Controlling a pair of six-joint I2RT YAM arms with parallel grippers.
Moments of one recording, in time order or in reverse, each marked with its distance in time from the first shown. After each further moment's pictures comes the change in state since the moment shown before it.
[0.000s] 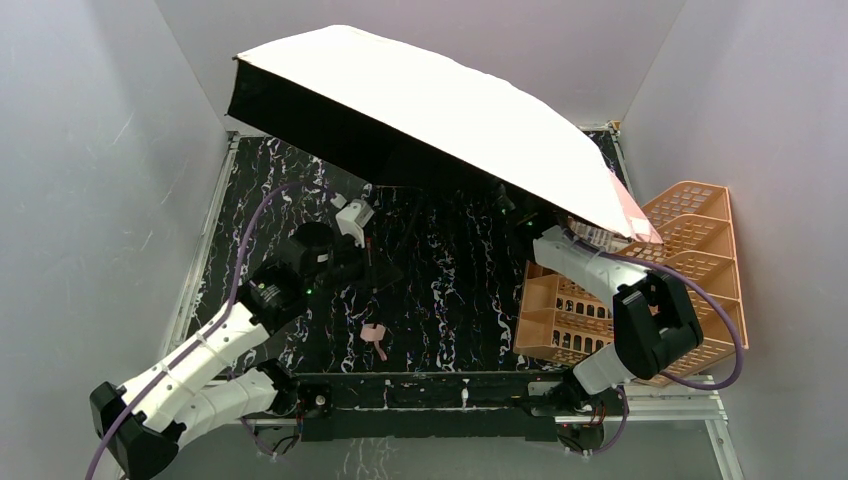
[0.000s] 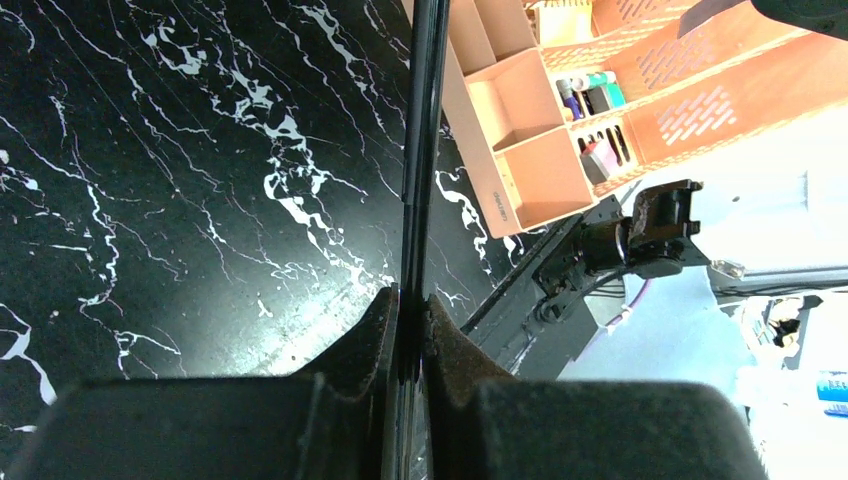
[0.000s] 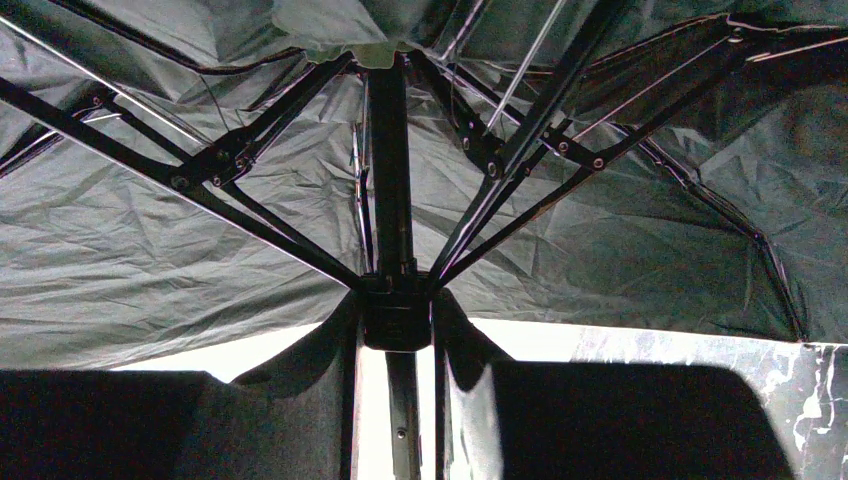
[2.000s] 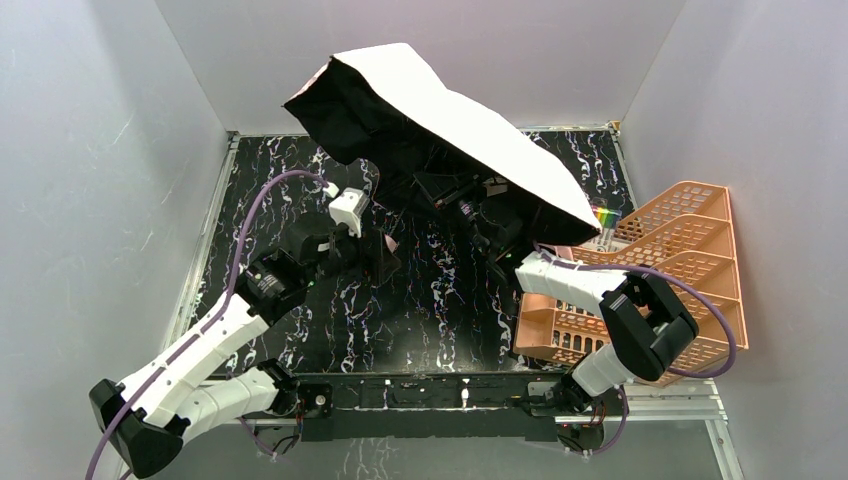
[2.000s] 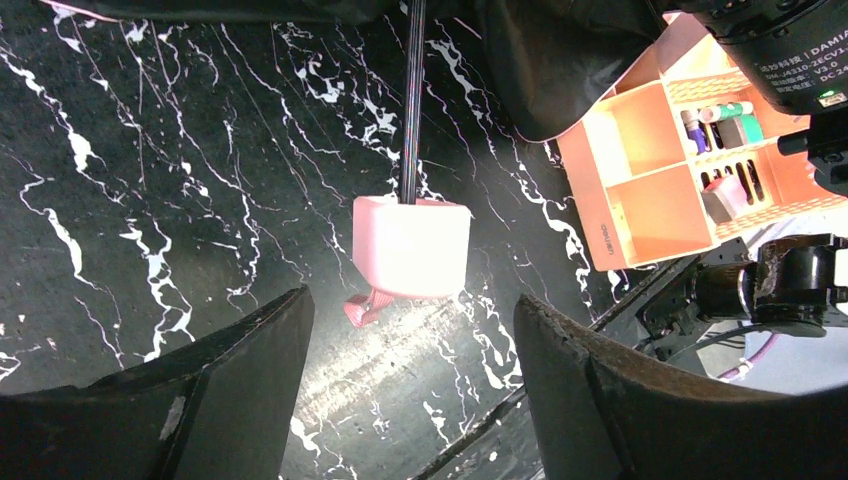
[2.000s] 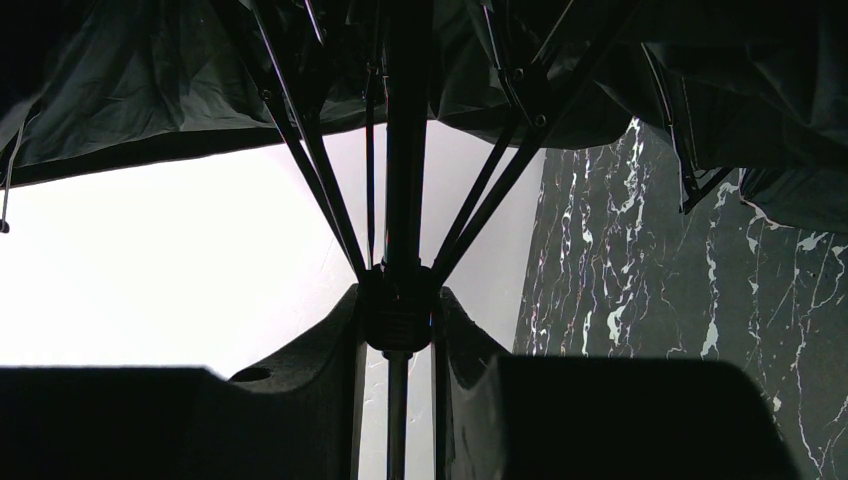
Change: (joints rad) left arm 0.009 0.058 0.105 -0.124 -0.179 0.126; right arm 0.167 0.009 -0.177 -0.010 0.104 0.060
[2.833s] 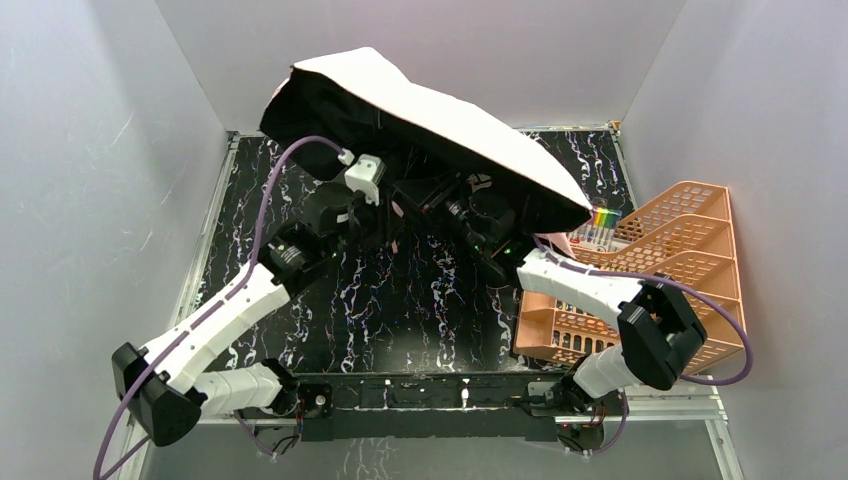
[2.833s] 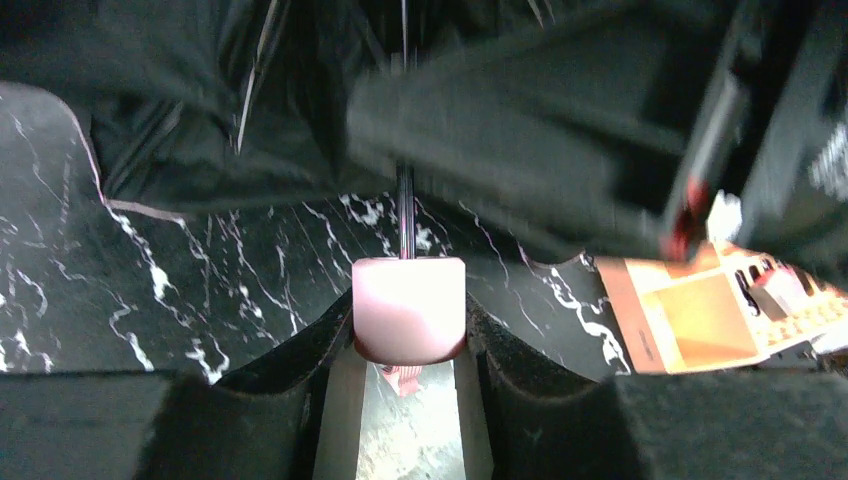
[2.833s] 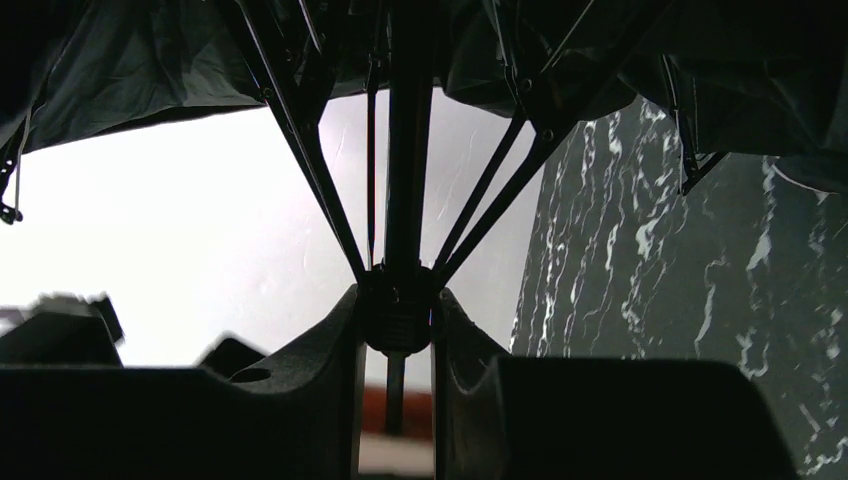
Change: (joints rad) left arm -0.001 0.162 0.123 0.148 -0.112 0.094; right arm 0.044 -0.042 0.106 -0.234 -0.117 -0.004
